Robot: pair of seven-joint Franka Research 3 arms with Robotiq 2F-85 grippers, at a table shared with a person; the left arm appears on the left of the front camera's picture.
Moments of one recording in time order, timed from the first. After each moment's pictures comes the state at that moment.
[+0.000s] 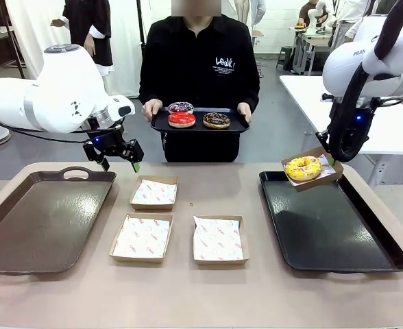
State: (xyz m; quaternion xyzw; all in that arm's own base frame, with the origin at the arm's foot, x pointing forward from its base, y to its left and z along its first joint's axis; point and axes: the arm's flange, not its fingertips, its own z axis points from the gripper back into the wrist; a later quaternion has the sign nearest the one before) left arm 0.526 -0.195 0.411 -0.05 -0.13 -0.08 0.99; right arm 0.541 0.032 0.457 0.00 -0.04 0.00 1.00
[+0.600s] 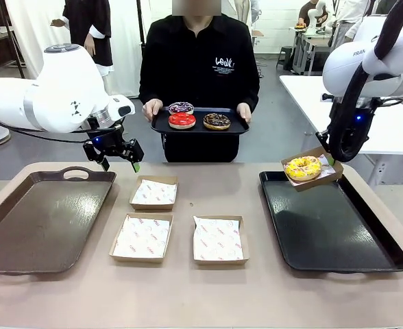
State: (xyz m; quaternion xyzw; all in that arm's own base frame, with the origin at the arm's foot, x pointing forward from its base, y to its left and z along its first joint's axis) left arm 0.526 -0.195 0.411 -0.05 -0.13 -0.08 0.99; right arm 0.541 0.032 0.457 0.00 -0.04 0.00 1.00
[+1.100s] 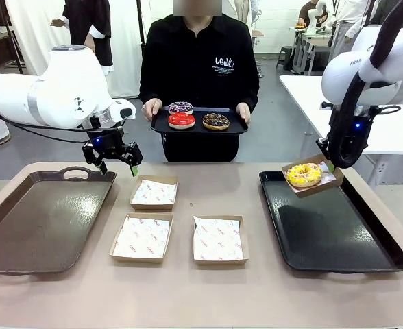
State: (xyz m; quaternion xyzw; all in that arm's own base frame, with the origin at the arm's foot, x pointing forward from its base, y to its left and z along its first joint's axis) left arm 0.534 -0.194 0.404 -0.04 -0.08 -0.08 0.99; right arm 0.546 0.024 0.431 0.00 -0.03 0.00 1.00
